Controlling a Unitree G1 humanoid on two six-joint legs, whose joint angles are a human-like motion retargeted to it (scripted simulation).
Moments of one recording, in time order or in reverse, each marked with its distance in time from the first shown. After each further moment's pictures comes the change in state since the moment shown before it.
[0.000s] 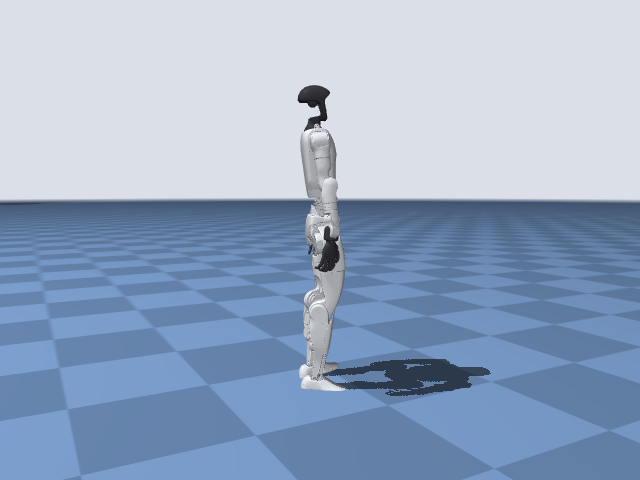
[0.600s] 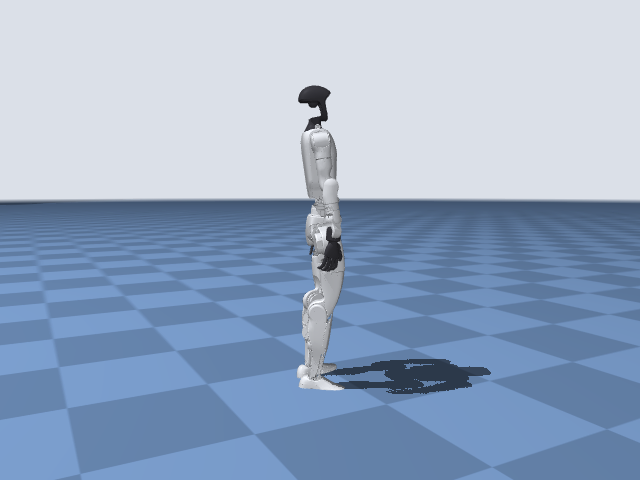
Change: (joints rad) left arm 0.002 -0.004 0.027 -0.008 0.010 0.000 -0.004; right arm -0.004 0.016 -0.021 -0.022 0.030 -0.008 0.048; waist 0.005 0.008 -0.021; left_leg 0.001 0.003 -0.006 -0.010 0.015 -0.007; right_leg -0.001 0.016 0.000 -0.009 -0.021 -0.004
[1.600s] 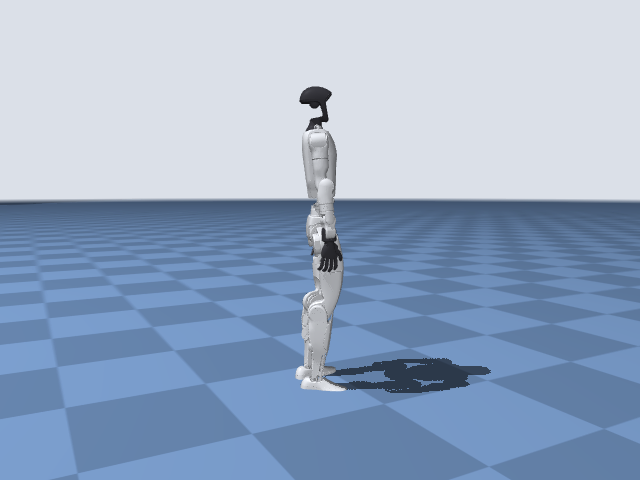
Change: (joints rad) left arm -0.001 0.009 0.021 -0.026 0.010 0.026 -0.032; right arm 0.023 0.008 -0.027 -0.012 0.140 -0.124 -0.067; waist -0.007 0.003 0.029; left_leg 0.032 -0.002 0.054 -0.013 0.025 0.011; right_leg -0.019 0.004 0.067 0.009 -0.009 0.012
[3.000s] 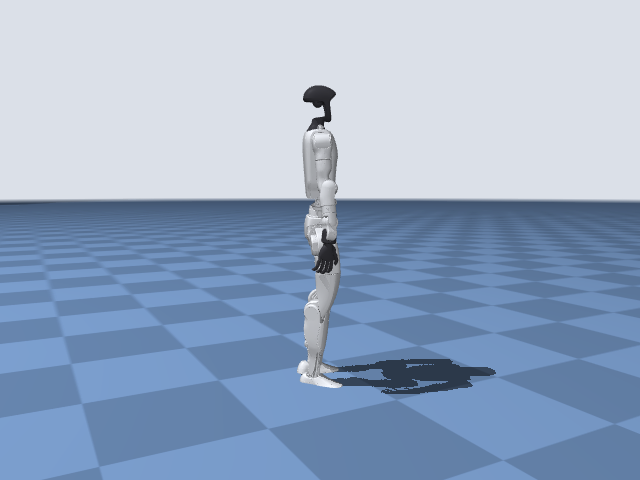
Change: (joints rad) left arm -0.042 -0.045 -0.162 -0.075 0.056 -0.028 0.087; right arm -0.024 -0.035 -0.045 -0.009 -0.082 0.129 0.048; waist 0.057 -0.028 0.056; left_leg -0.112 -0.008 -0.147 0.142 0.116 -0.047; right_leg 0.046 -0.016 -0.281 -0.050 -0.082 -0.010
